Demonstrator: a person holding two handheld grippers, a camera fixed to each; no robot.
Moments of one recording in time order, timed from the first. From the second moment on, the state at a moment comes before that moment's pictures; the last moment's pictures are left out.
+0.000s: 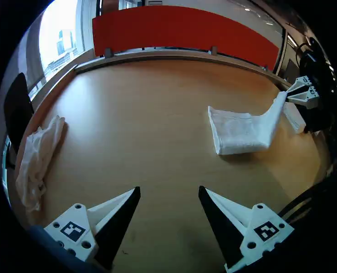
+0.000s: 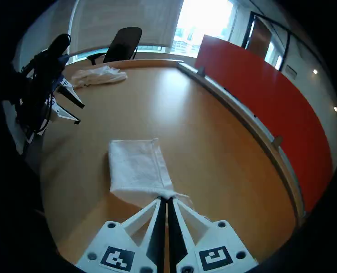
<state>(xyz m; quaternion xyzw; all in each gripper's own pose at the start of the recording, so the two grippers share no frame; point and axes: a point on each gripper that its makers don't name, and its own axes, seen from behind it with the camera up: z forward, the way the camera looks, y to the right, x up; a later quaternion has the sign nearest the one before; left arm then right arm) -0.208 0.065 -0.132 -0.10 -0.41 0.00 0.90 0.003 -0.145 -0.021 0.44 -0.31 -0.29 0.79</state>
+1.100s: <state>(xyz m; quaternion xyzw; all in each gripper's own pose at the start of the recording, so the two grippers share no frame) -0.208 0.073 -0.129 -0.10 -0.41 0.00 0.90 0.025 -0.100 0.000 0.40 -0.30 -0.30 0.81</state>
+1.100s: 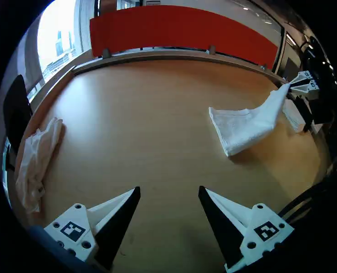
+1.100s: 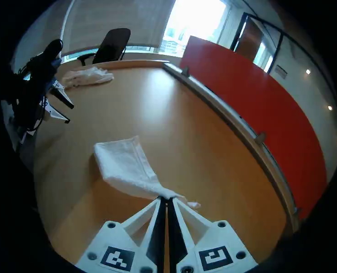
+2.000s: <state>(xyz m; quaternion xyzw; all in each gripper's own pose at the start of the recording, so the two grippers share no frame) -0.207 0.075 -0.126 -0.10 -0.41 0.00 0.91 0.030 -0.137 0.000 0.44 -0.28 -0.32 0.79</state>
